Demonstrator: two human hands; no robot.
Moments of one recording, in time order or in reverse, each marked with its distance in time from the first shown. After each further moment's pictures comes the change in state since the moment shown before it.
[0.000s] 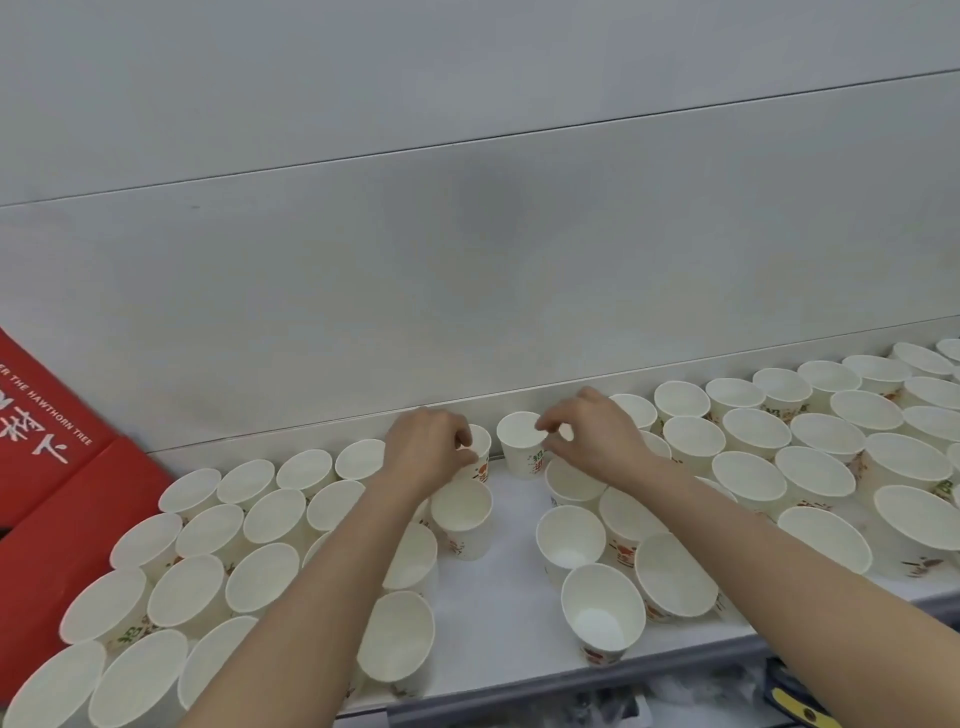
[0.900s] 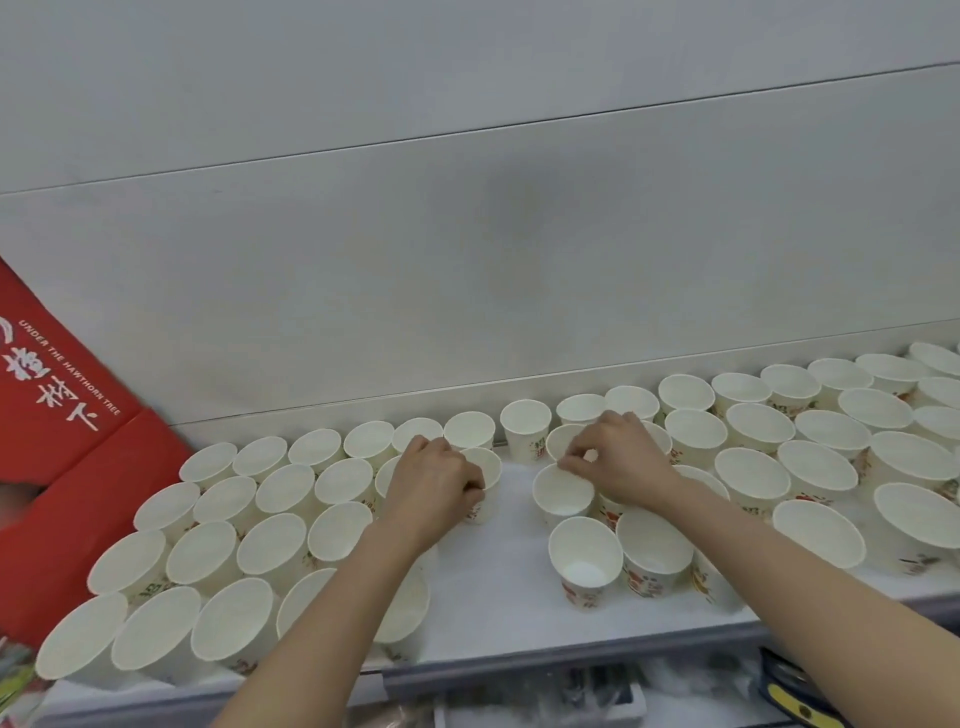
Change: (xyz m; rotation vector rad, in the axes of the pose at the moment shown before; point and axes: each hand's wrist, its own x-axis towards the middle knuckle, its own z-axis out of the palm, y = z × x) left_hand -0.061 0.013 0.020 0.188 0.052 0.195; right_hand -0.026 0.039 0.022 -0.037 -0.025 -0.111
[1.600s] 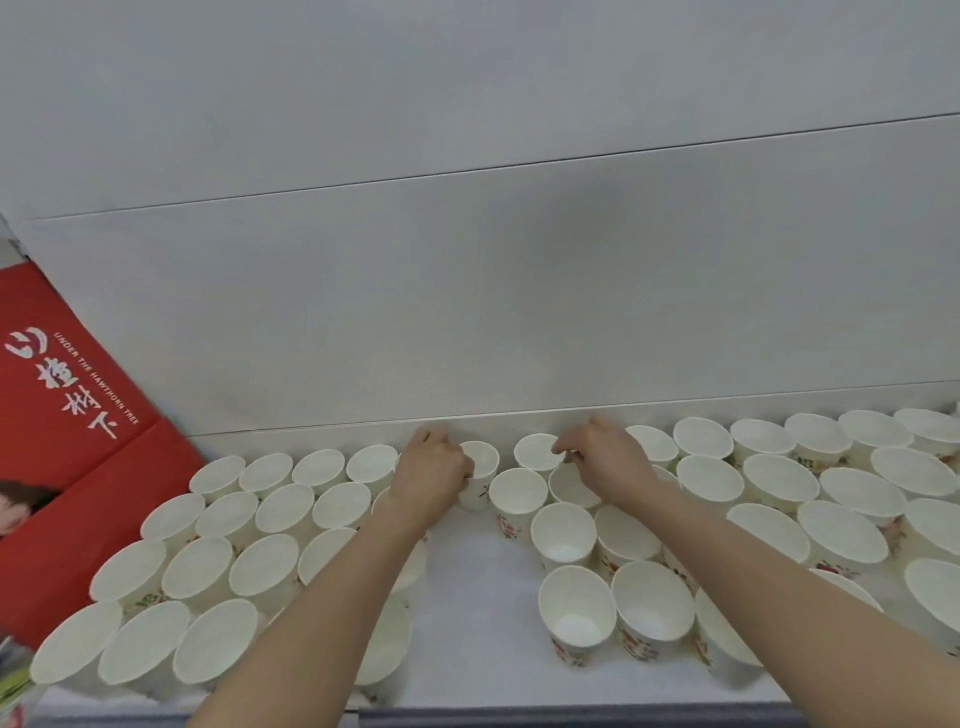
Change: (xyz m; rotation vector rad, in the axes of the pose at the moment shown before) left_hand 0.056 -0.026 0.018 0.195 -0.052 -0.027; right_hand 0.052 0.015 0.002 -0.057 -0.040 -0.007
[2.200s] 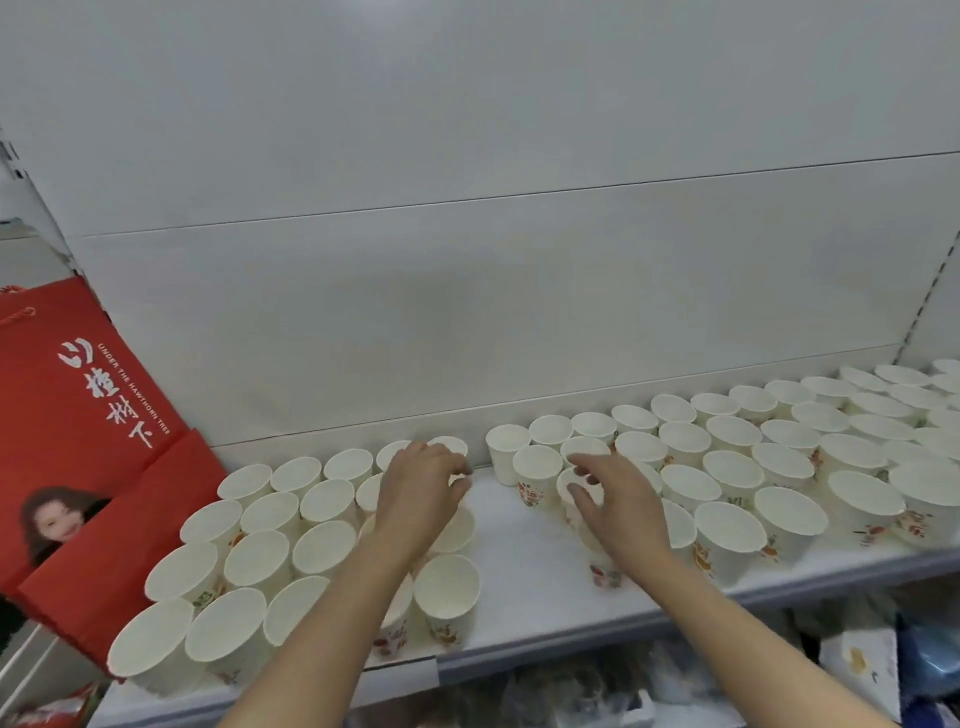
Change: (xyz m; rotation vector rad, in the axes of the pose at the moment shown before) left_hand -0.111 -0.027 -0.047 -0.446 0.225 -0.098; right_hand -0.128 -0.122 0.000 0.220 0.467 0.259
